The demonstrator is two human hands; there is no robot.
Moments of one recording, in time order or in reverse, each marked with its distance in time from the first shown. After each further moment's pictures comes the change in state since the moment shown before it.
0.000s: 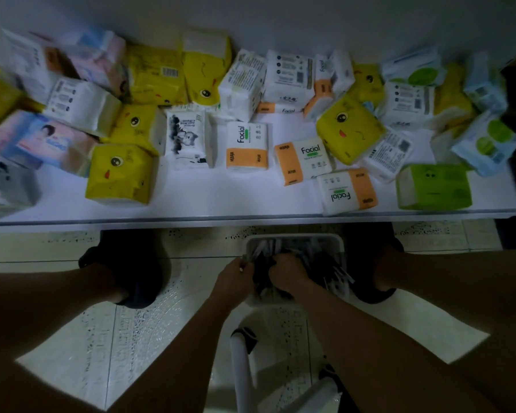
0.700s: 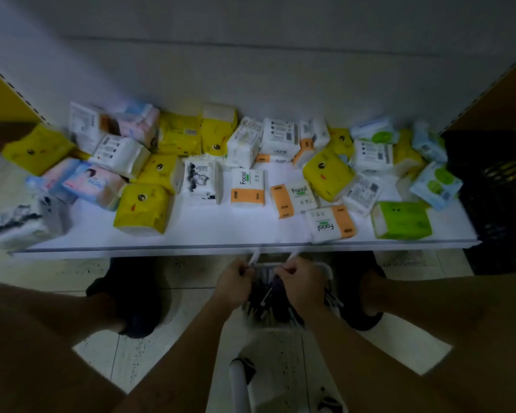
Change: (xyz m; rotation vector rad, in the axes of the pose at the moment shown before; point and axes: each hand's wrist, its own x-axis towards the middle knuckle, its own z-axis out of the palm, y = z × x) left_hand -0.036 0.035 -0.034 -0.179 0.048 0.208; right_hand -0.076 -0.017 -0.047 0.272 0.560 -0.173
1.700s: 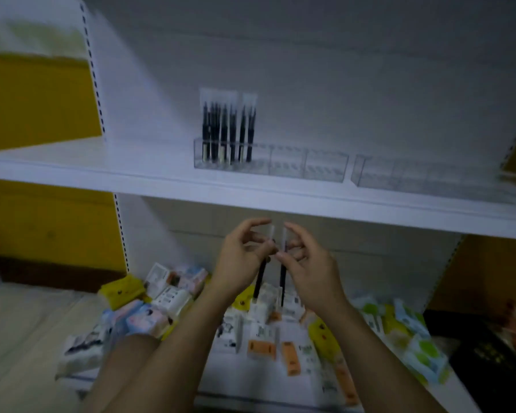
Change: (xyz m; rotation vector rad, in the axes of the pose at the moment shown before) left_hand -0.184 0.258 -0.153 -0.328 0.341 0.978; right_hand -0.075 -0.264 -0.225 0.282 0.242 -0.912
